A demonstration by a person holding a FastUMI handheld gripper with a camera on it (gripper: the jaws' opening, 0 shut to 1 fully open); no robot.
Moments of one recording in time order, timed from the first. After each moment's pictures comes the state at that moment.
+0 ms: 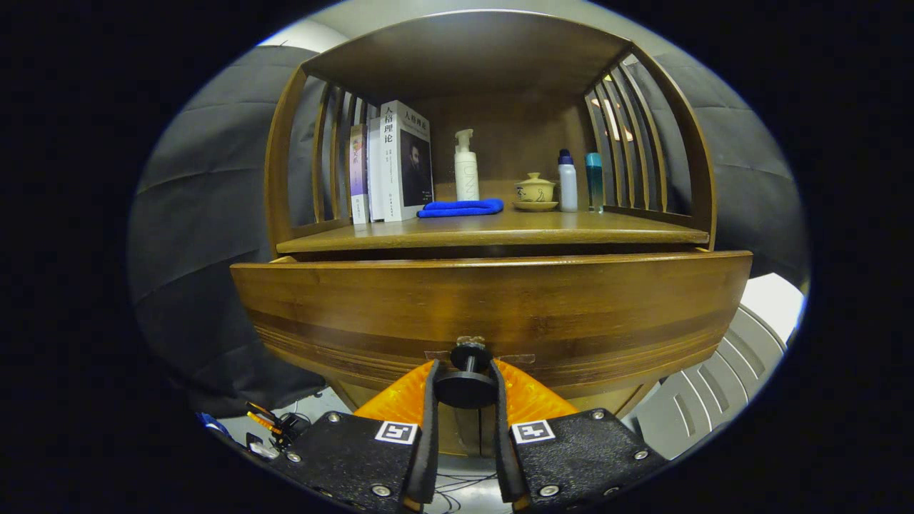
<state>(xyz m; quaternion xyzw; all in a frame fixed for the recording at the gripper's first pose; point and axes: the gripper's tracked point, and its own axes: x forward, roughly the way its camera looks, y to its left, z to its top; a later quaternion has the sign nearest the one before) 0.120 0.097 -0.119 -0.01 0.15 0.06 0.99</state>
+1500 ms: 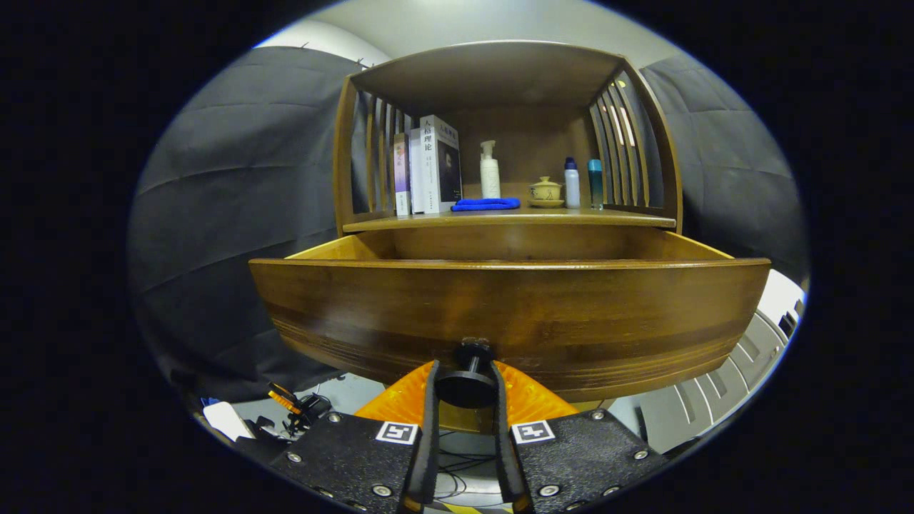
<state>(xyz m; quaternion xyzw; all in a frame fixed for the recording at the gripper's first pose) 0.015 0.104 -0.128 -0.03 0.13 0.11 0.99</state>
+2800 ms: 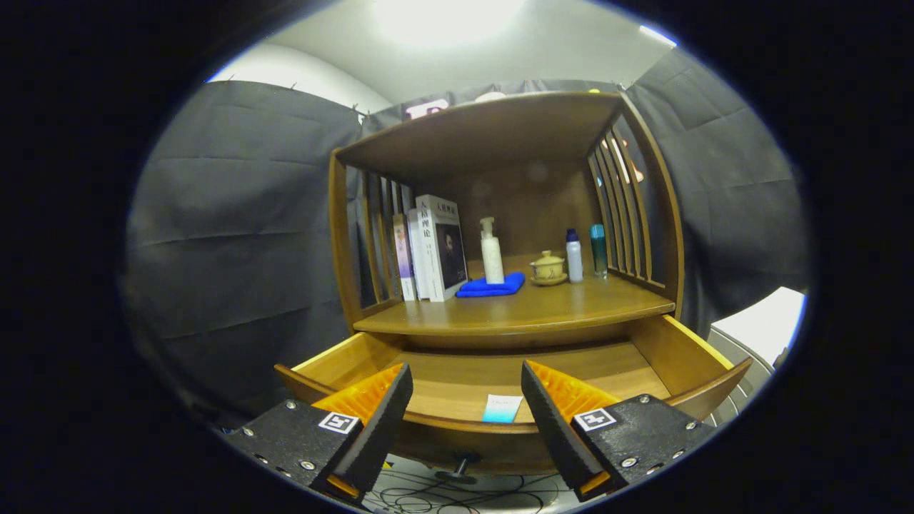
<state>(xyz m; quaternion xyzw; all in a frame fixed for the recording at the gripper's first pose) 0.059 0.098 0.000 0.03 0.07 0.14 0.99</state>
